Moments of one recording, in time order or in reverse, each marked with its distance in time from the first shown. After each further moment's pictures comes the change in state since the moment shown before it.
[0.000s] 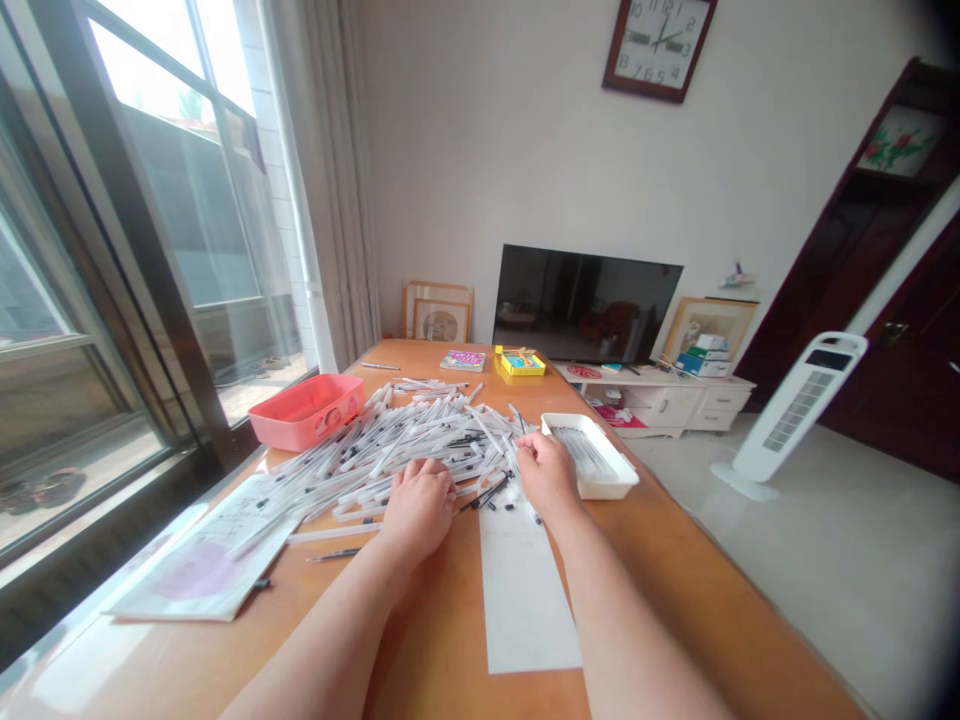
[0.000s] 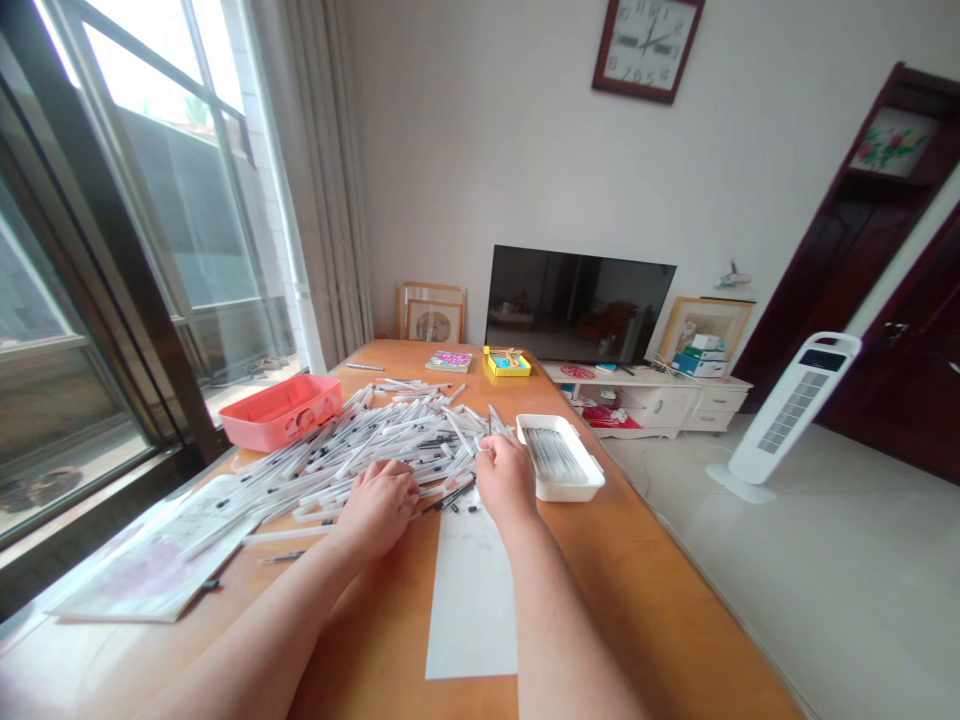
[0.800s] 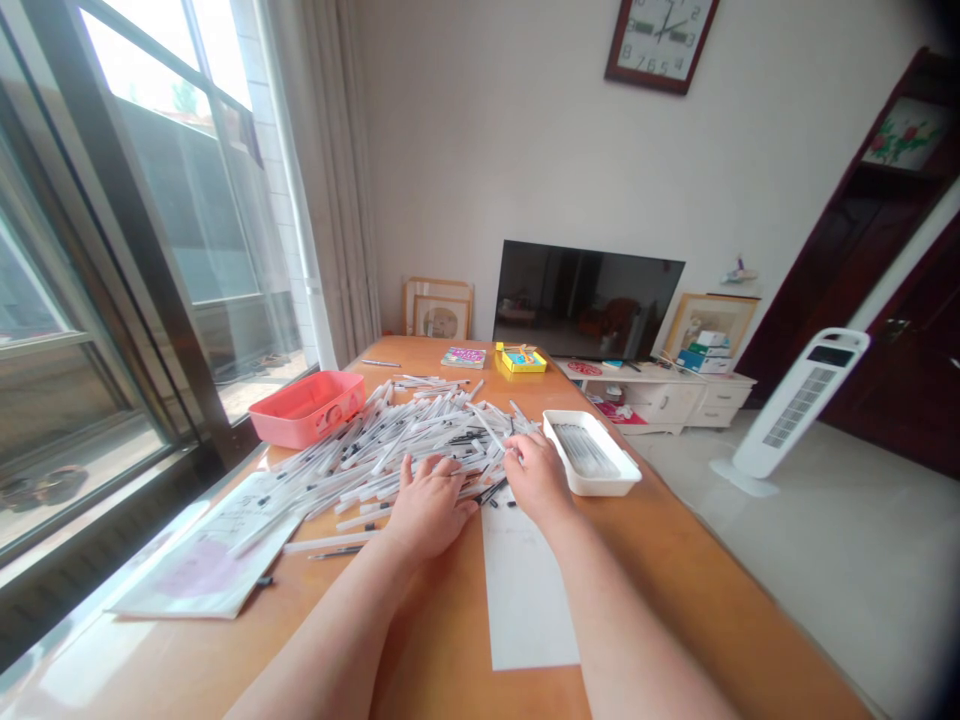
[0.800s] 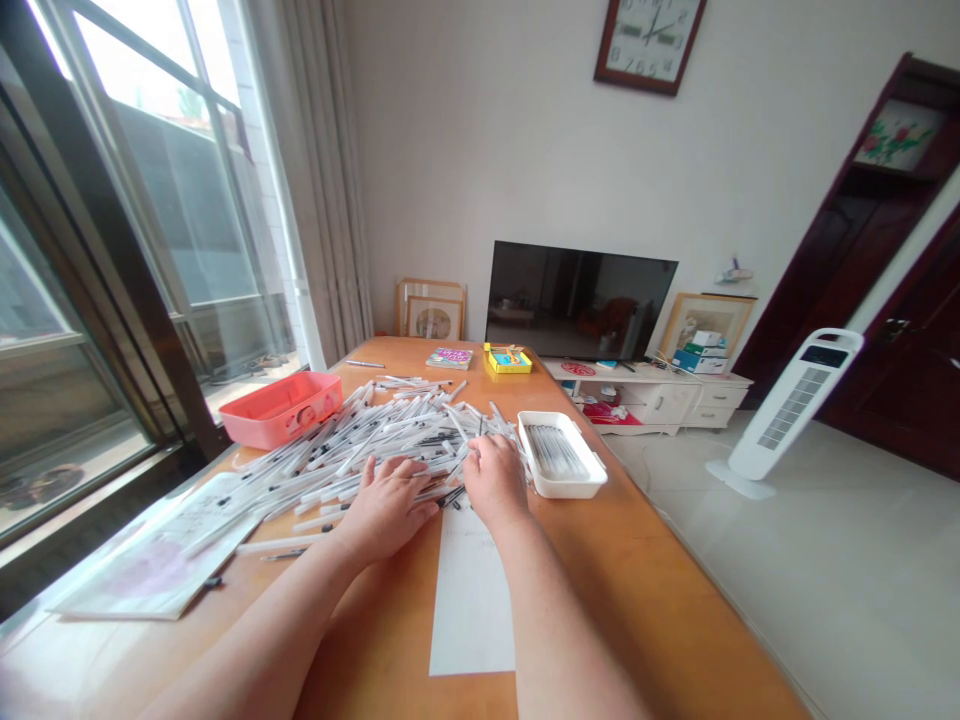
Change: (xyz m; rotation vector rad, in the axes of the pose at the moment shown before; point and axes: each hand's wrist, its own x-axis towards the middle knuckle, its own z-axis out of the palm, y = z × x) left_hand -0.002 0.001 0.007 -0.002 -0.005 0.133; right_hand -0.007 -0.009 0.011 -0.108 -0.043 -0.172
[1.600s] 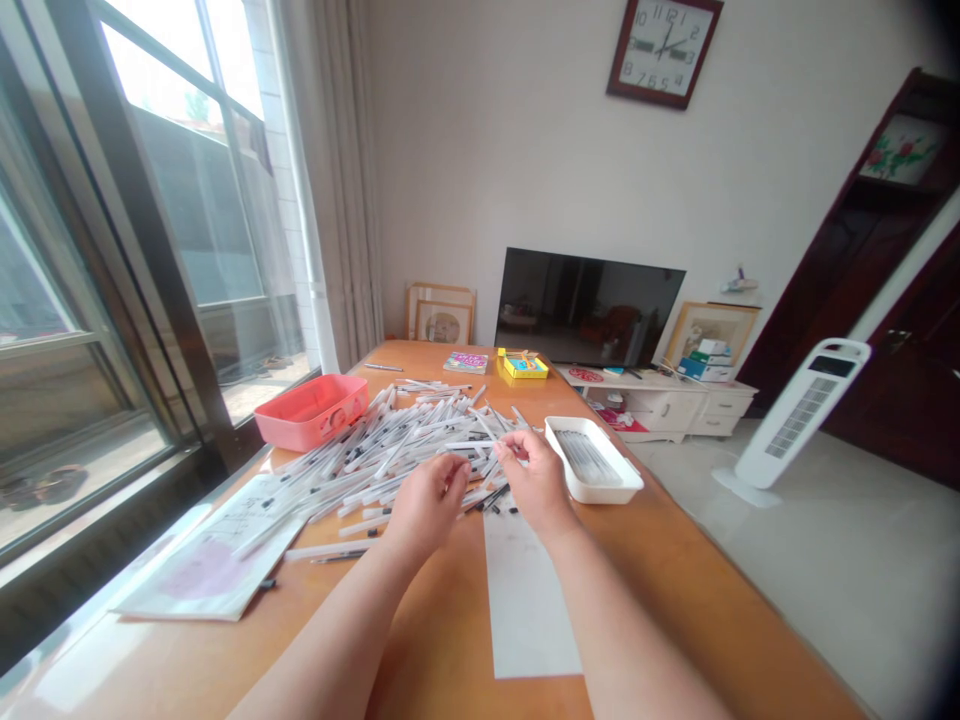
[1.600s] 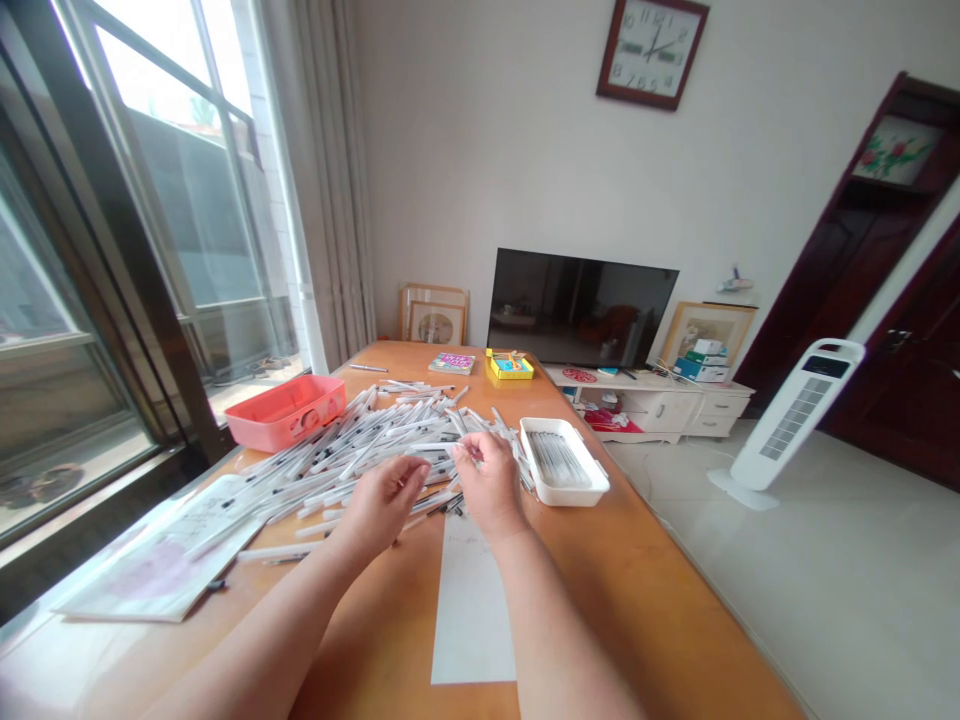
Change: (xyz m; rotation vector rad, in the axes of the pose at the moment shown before) left_hand 0.007 0.014 -0.028 -0.589 0.197 -0.198; right_hand 0.000 -0.029 -0.010 0.433 0.114 0.018
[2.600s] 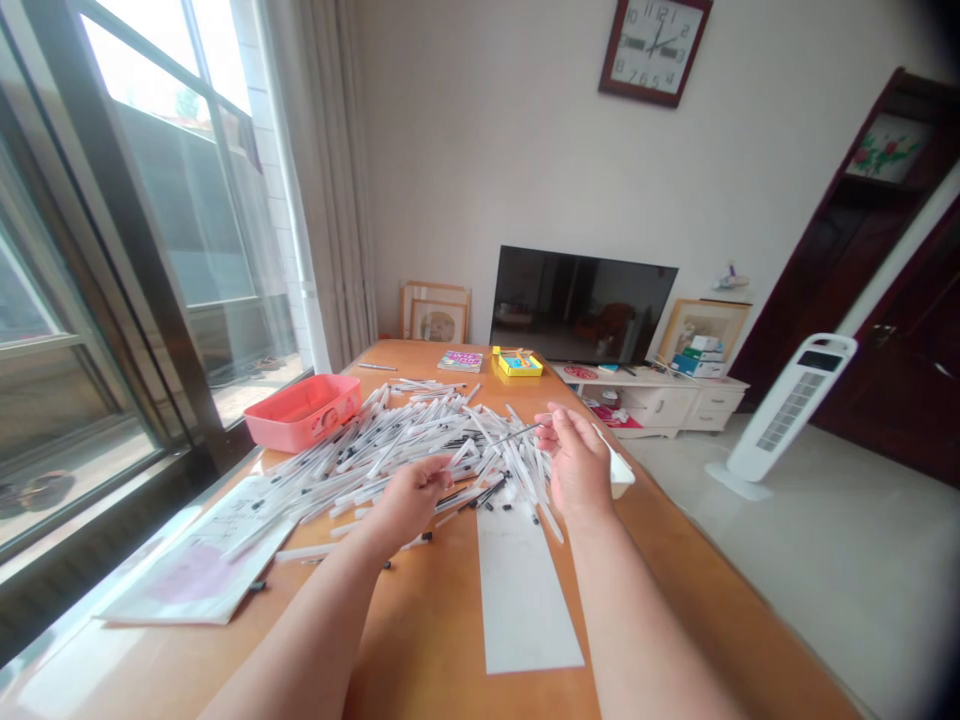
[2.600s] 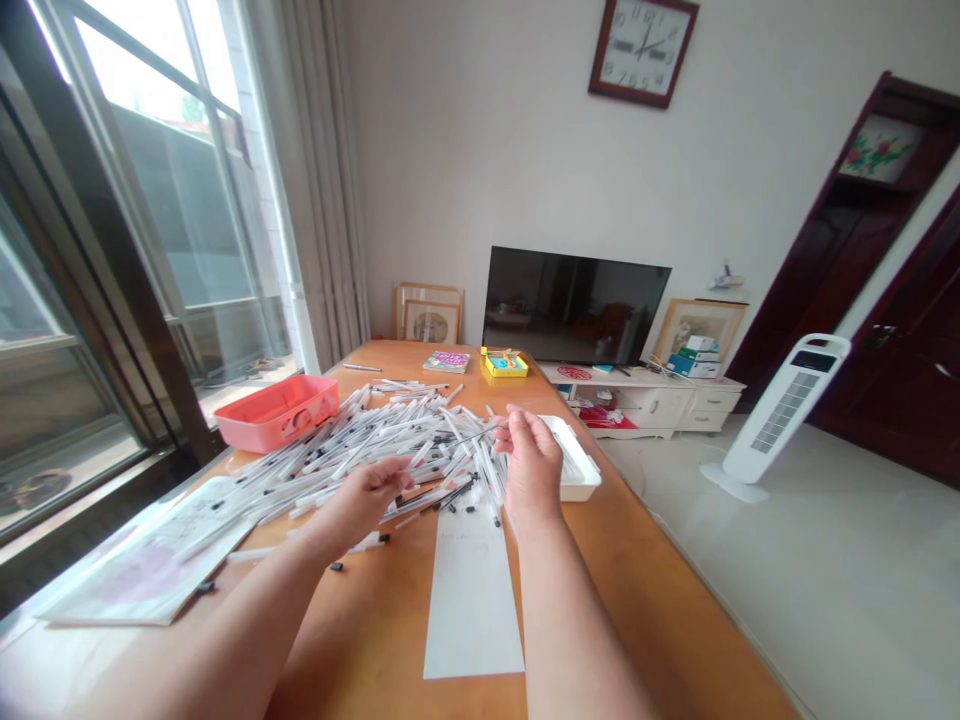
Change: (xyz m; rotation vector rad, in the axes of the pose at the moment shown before) left_hand 0.003 -0.016 -0.011 -0.221 -0.126 -0.278; right_hand 0.020 0.000 -0.035 0.731 0.354 0.375
